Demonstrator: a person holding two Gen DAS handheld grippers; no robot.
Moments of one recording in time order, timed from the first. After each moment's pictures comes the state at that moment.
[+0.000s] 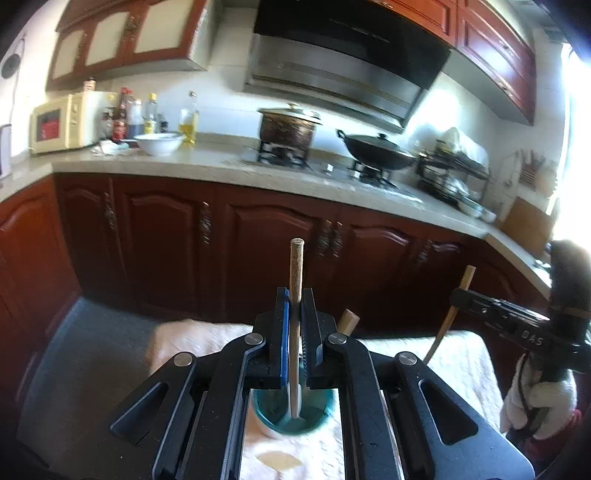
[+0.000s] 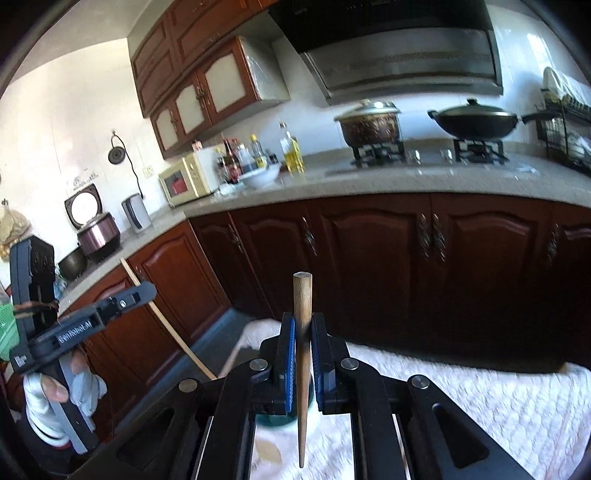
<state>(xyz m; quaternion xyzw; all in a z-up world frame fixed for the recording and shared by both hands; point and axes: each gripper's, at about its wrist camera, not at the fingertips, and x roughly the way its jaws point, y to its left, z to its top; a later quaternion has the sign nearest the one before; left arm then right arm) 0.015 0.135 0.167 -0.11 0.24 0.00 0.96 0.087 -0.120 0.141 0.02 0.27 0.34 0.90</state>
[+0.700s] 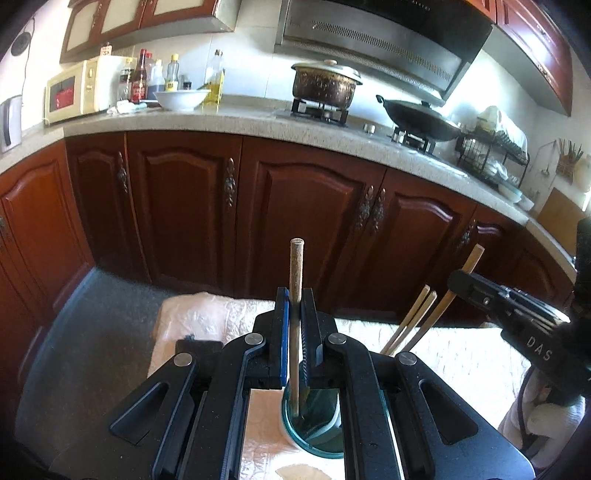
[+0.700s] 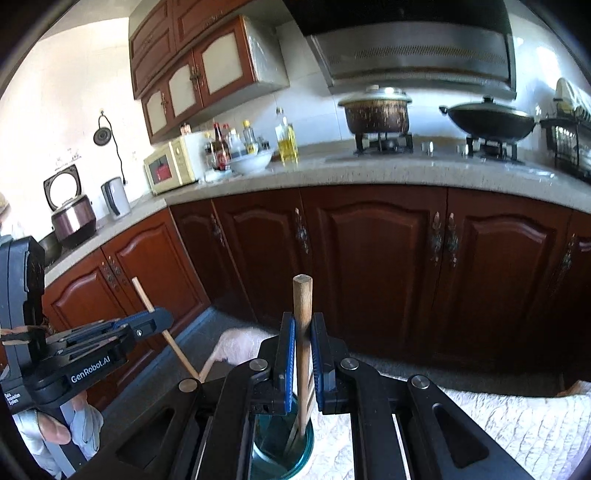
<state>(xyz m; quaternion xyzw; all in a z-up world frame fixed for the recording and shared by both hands) 0.076 0.150 0.077 -0.12 0.31 0.04 0.94 0.139 -0.046 0.078 -0.02 0.28 0.31 0.91</state>
